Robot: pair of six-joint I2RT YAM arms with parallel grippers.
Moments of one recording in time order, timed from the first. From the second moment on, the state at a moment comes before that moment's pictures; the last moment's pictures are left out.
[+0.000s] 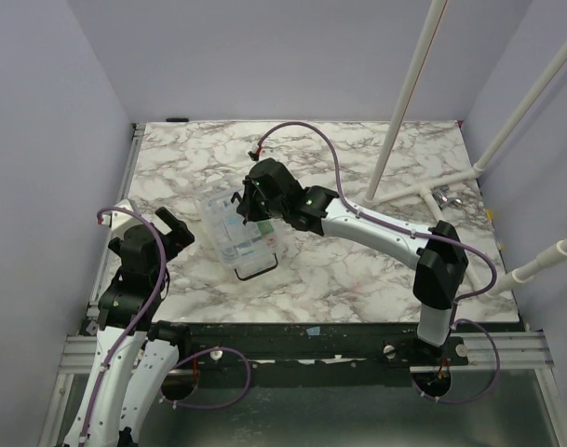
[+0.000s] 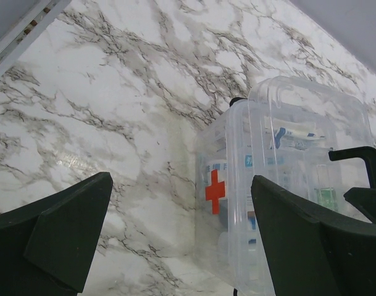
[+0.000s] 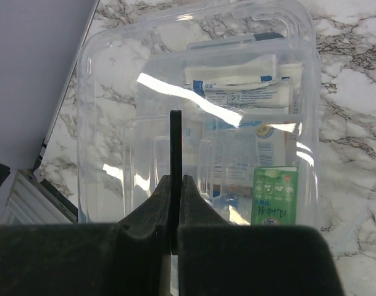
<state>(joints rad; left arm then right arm) -0.19 0.50 0.72 -0.66 -0.39 -0.61 0.99 1.86 1.65 -0.35 0.15 0.60</state>
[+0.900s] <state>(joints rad) -0.19 0.49 0.72 -0.66 -0.39 -0.61 1.03 1.94 1.65 -0.34 0.26 0.65</state>
